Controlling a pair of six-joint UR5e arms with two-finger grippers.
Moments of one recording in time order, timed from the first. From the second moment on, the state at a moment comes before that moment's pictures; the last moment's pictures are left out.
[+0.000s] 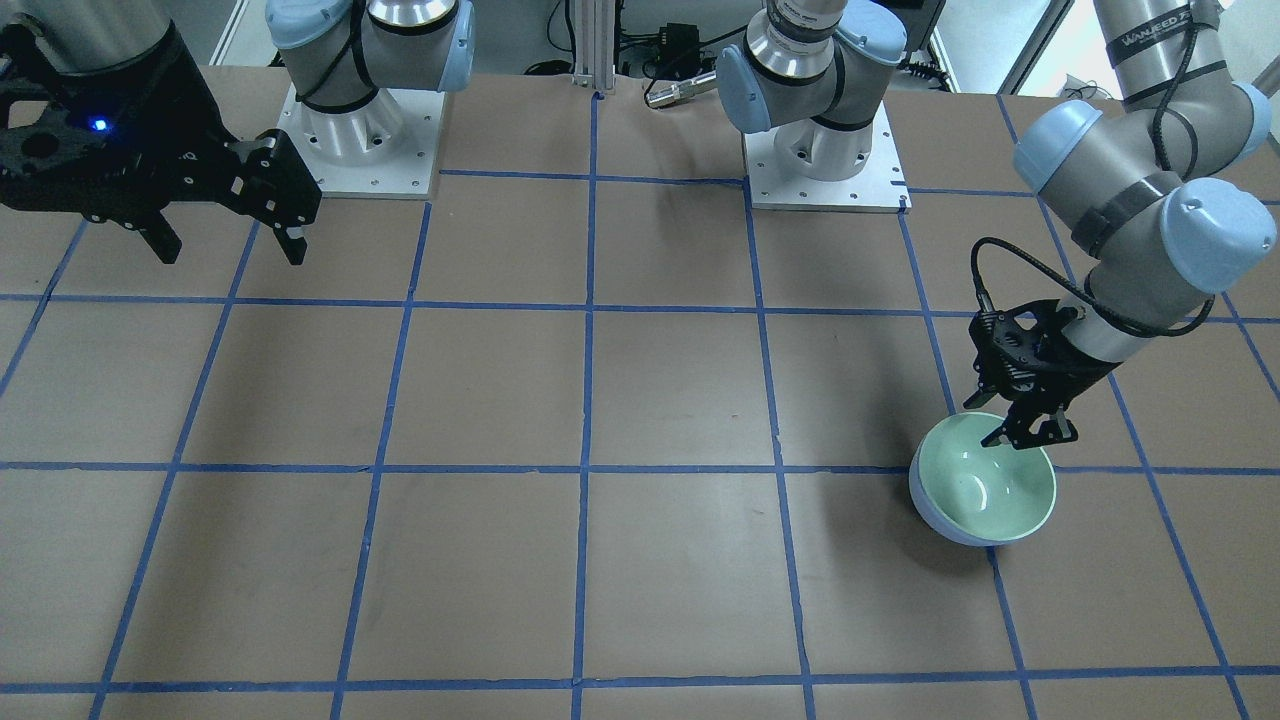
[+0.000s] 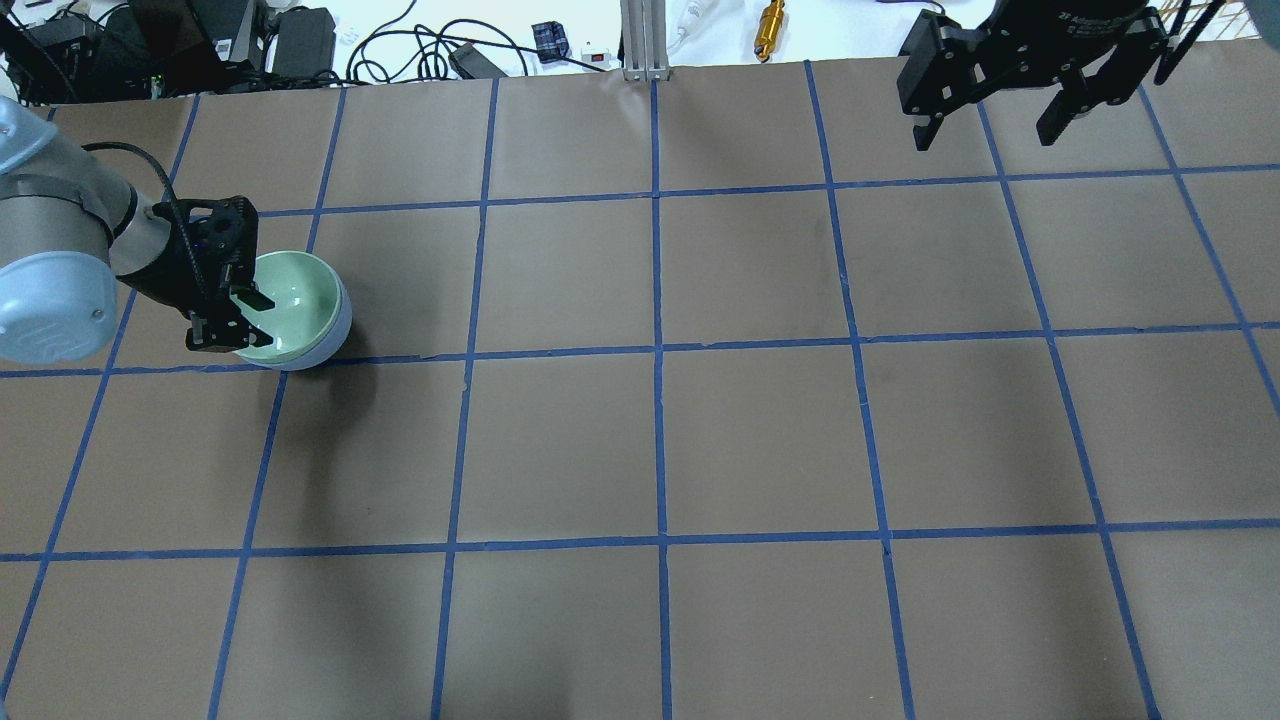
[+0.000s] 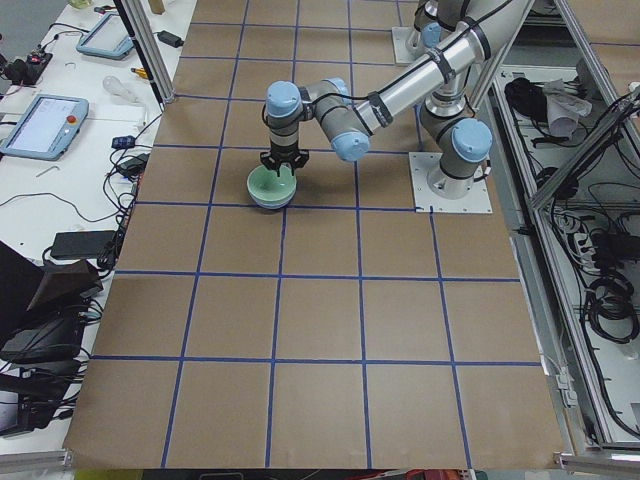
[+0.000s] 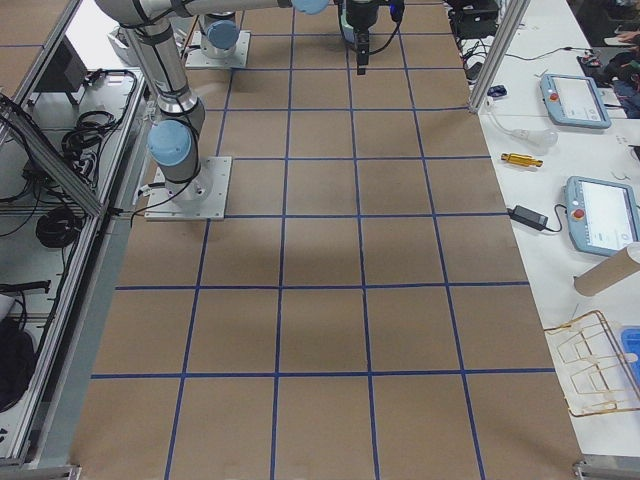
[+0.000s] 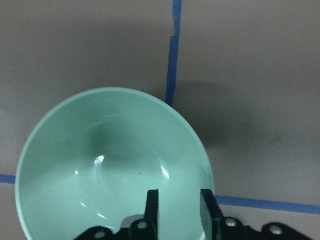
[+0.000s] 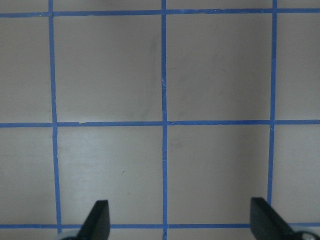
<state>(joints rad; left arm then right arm) -1.16 -1.75 -1.88 -1.07 1.45 1.80 1.54 -1.53 1.41 -1.53 -1.56 -0.03</state>
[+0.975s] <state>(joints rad) -1.30 -1.58 -1.51 -1.63 1.44 0.90 1.54 -1.53 1.41 -1.53 -1.56 -0.03</state>
